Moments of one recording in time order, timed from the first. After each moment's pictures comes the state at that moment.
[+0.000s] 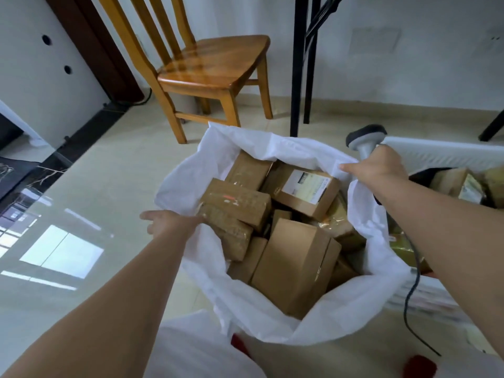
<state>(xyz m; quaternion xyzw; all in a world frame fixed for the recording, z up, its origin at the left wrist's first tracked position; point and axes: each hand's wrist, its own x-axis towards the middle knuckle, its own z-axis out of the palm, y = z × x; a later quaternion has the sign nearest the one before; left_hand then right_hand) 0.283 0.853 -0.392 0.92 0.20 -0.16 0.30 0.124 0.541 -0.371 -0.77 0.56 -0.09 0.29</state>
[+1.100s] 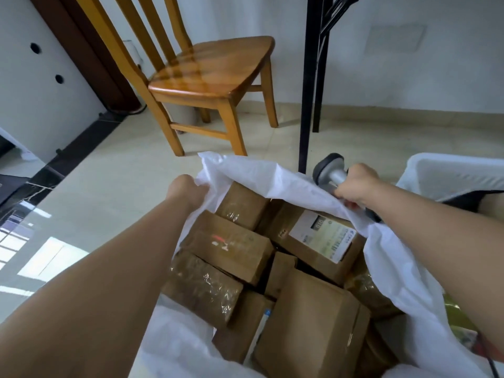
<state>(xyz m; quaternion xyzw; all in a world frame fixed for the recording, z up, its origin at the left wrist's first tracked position) 0.417 0.762 -0.411 0.96 -0.08 -0.16 0.21 0.229 0.507 -0.419 -0.82 0.47 0.05 0.32</state>
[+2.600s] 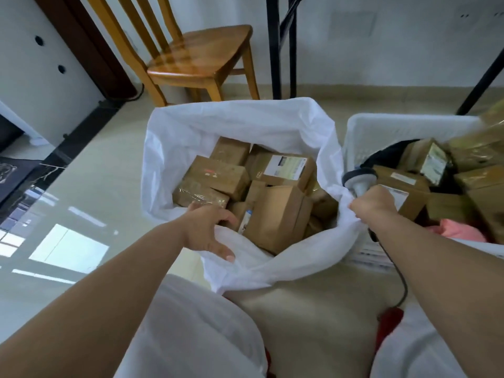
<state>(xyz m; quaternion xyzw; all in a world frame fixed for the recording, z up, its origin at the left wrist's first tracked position) 0.194 0.867 -0.368 0.82 -0.48 -0.31 -0.05 0.008 0.580 -0.449 -0.69 0.65 -0.05 0.32</state>
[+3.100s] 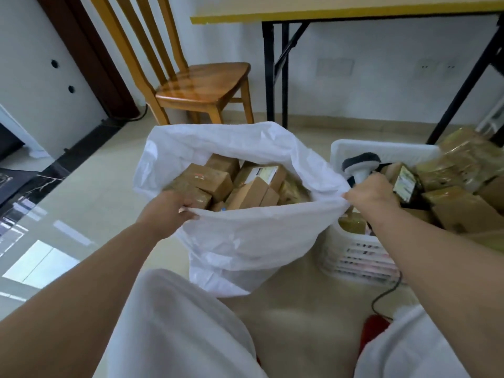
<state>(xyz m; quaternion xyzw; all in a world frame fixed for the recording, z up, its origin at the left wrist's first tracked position) 0.193 0.916 -0.319 0.91 -0.39 -0.09 0.14 -0.024 0.587 -0.357 -0.72 0.61 -0.10 0.32</state>
